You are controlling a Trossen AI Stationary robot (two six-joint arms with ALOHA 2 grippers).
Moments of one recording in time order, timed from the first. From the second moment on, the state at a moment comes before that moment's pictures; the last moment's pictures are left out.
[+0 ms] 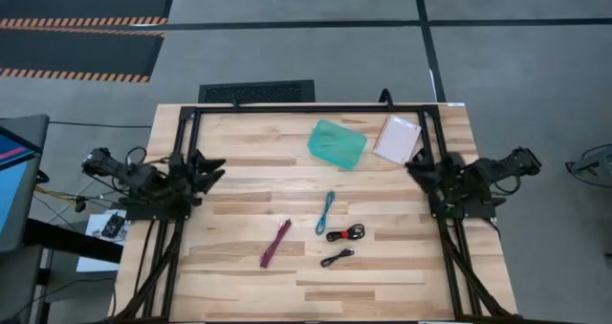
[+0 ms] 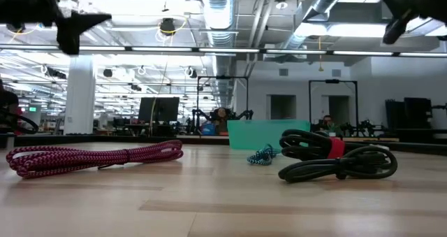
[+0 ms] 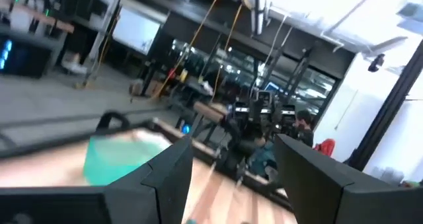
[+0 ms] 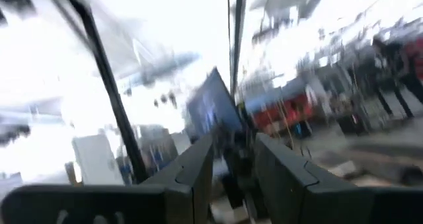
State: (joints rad) left arm -0.43 0.01 0.10 0.20 -0.71 -0.29; right arm 0.37 0.01 0.02 0.59 0.45 0.20
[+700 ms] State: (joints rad) left arm -0.43 0.19 0.44 -0.18 -0.64 -0.42; right arm 0.32 0.20 0.36 0.28 0.63 0.05
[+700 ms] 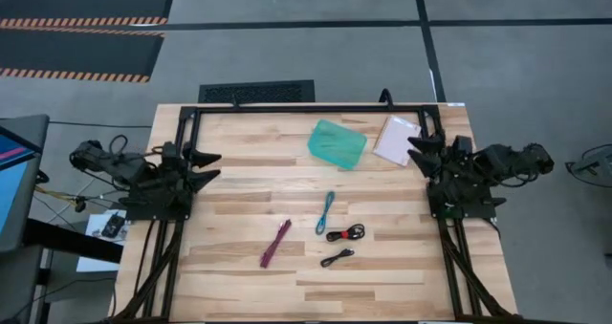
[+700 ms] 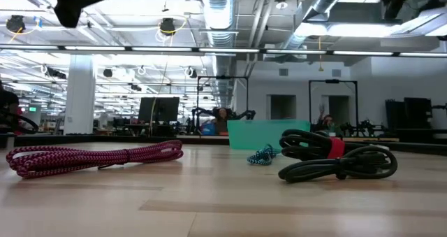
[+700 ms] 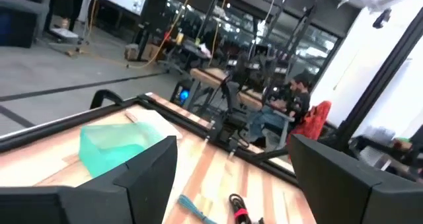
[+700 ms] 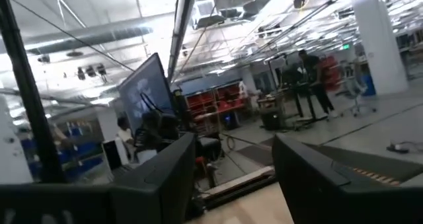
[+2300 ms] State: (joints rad) left arm -0.40 0.85 0.75 -0.60 -0.43 -0.74; right arm 0.33 0.87 1.59 -0.37 1.00 -0.24
